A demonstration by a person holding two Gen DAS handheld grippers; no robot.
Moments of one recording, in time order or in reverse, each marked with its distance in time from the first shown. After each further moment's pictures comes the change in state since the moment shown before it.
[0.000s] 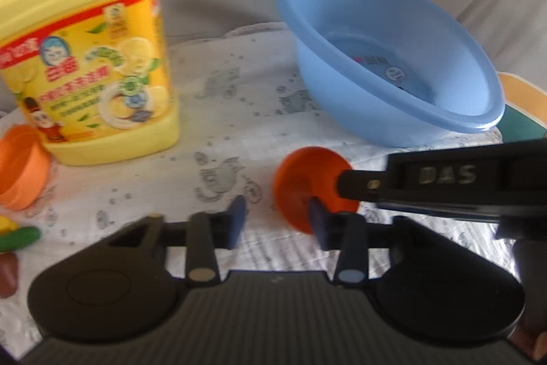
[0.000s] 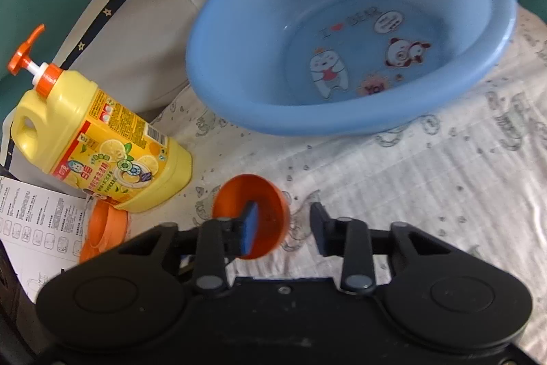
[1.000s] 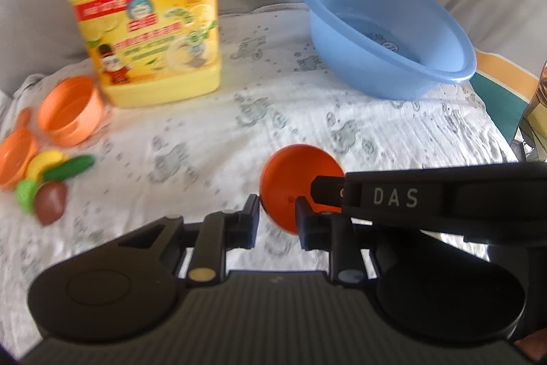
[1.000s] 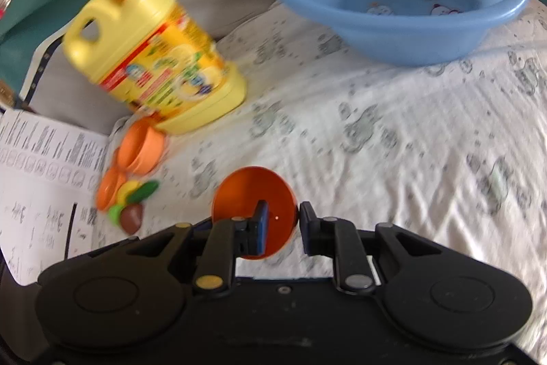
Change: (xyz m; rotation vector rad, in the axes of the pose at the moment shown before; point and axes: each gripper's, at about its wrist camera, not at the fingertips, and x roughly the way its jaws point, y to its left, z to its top) left arm -0.081 0.022 -0.052 -0.031 0.061 0.039; right arm -0.038 0.060 -0.070 -0.124 0.095 0.017
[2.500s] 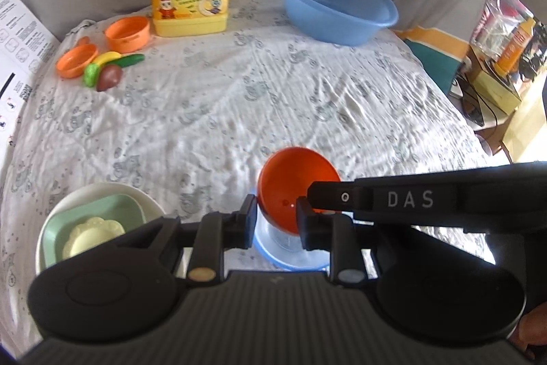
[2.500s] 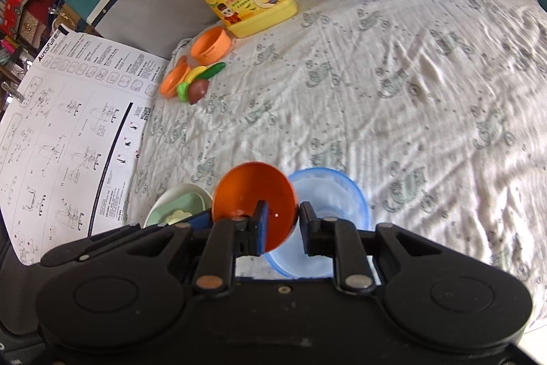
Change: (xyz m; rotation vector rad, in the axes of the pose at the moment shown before) left arm -0.163 -0.033 -0.161 -0.044 -0.022 -0.042; right arm -0.142 0.011 -0.165 -0.094 0.062 0.060
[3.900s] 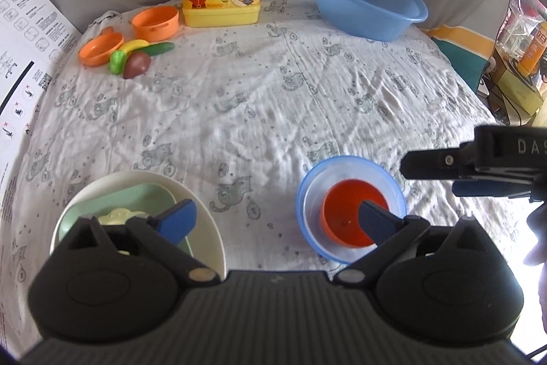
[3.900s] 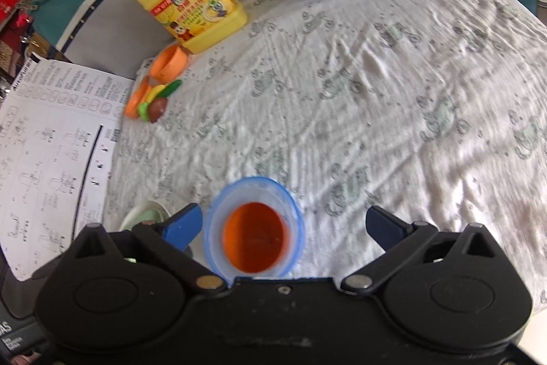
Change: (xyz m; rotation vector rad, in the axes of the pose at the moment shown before) left arm 0.014 0.034 -0.017 -0.025 -0.017 0.069; right arm -0.002 -0.044 -0.007 0.100 -0.036 -0.073
